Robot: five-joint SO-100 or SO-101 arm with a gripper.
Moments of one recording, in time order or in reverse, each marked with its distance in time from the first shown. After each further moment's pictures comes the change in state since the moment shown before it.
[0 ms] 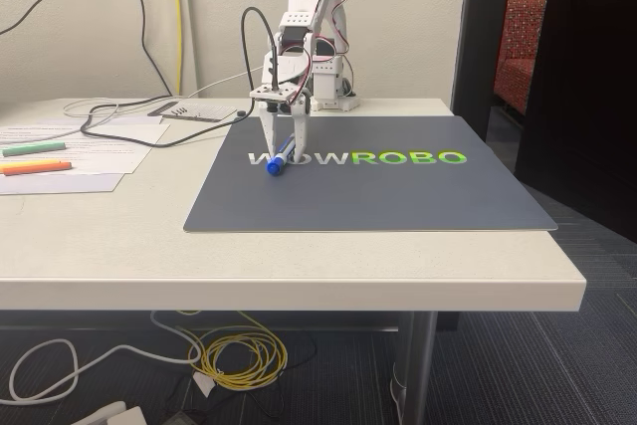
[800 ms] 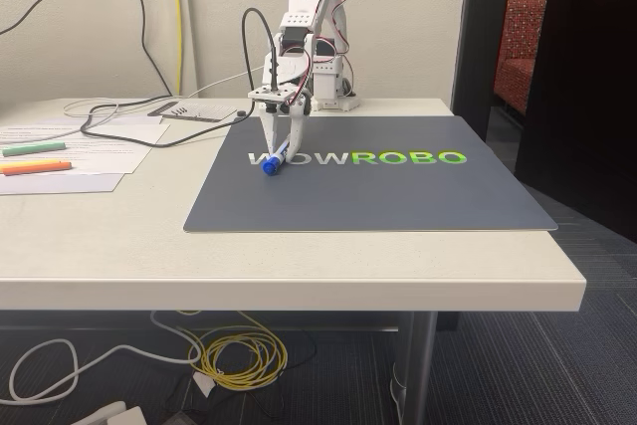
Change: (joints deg) arm -0.6 0.0 0.1 0.0 2.5
